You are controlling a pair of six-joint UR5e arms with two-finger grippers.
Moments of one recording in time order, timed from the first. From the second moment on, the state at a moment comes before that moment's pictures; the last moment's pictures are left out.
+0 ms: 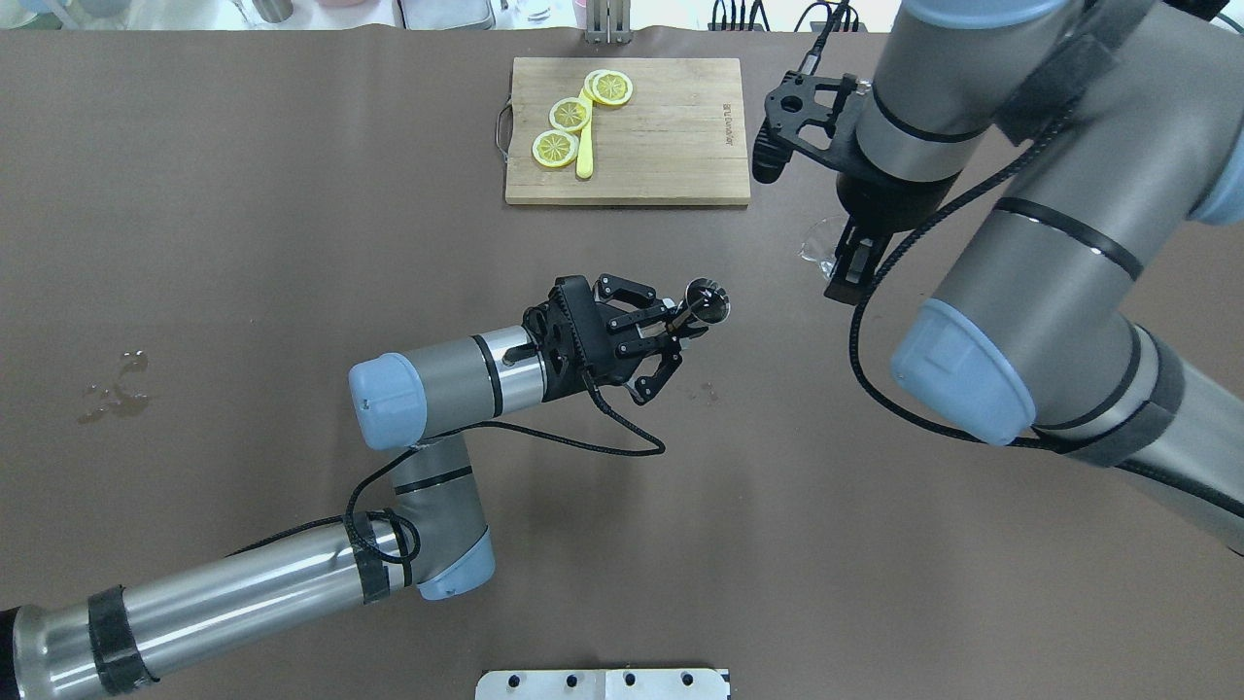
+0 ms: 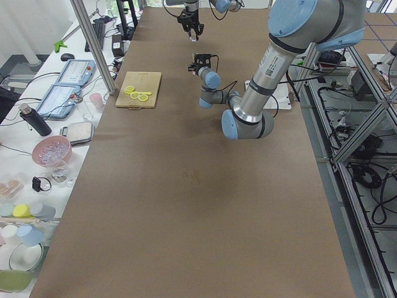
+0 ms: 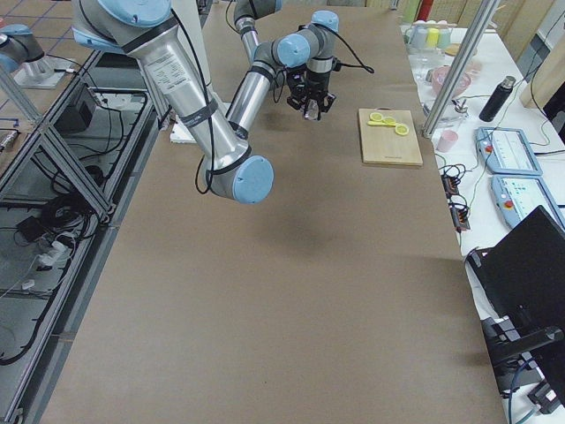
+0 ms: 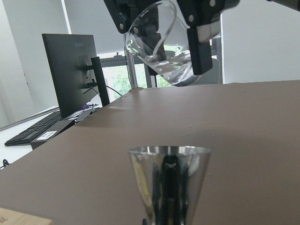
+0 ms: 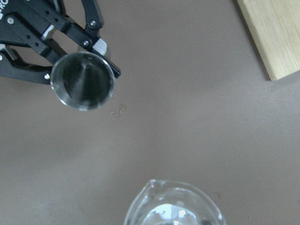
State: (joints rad) left arm -0.41 -2.33 -1.15 -3.24 -1.54 -0.14; right arm 0.84 -0.95 2.01 -2.09 2.10 -0.25
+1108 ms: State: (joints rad) left arm -0.56 -2.15 -1.33 -3.25 -1.54 -0.17; right arm 1.16 -1.71 2.02 -1.17 2.35 -0.23
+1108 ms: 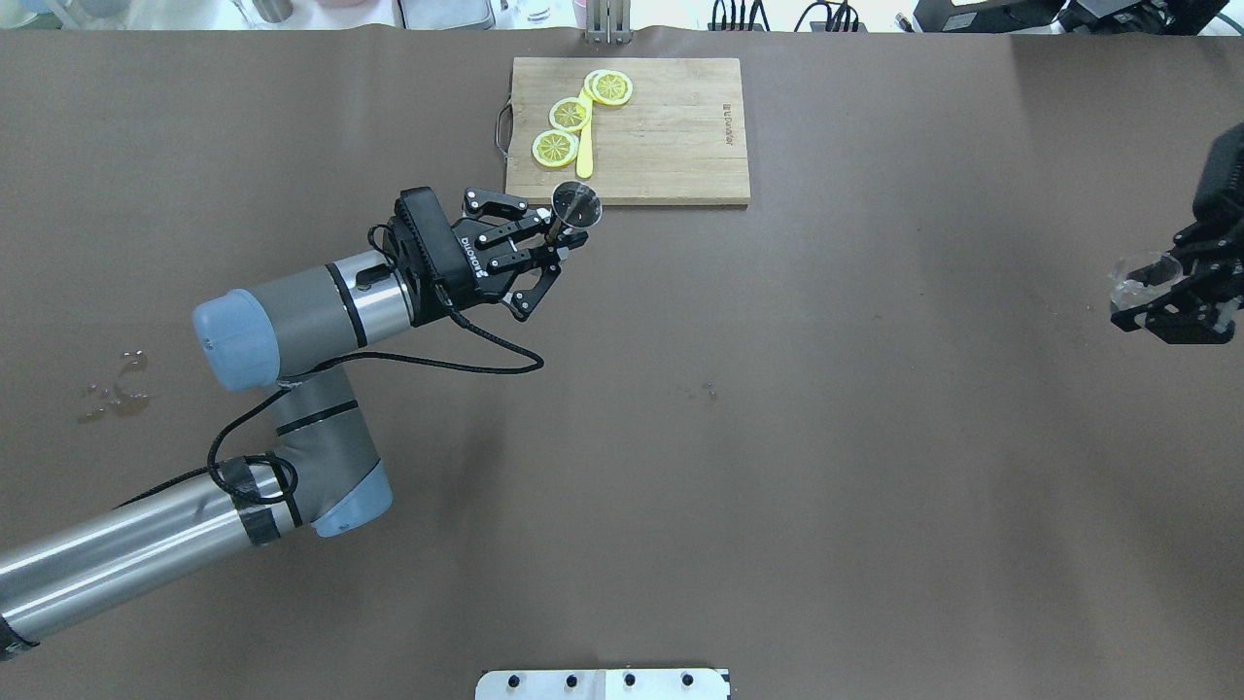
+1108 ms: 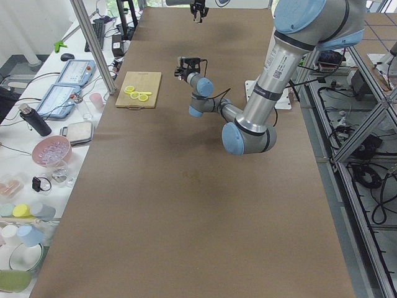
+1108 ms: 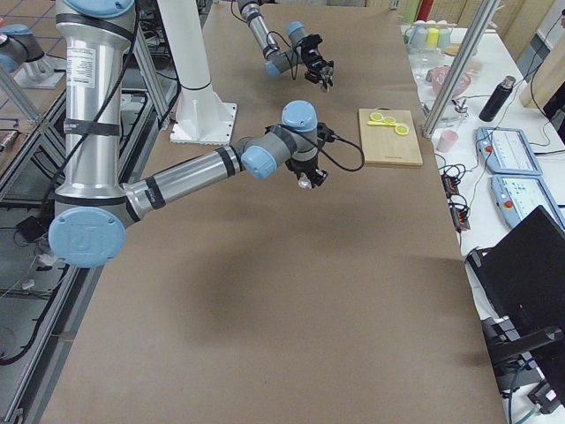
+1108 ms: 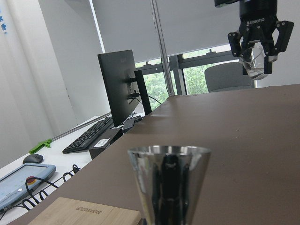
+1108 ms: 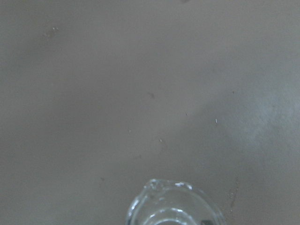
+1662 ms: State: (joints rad) left arm -0.57 -1.93 -1.53 -3.25 -1.43 -0.25; right arm 1.21 -1.72 1.54 -0.39 2.36 -0.05
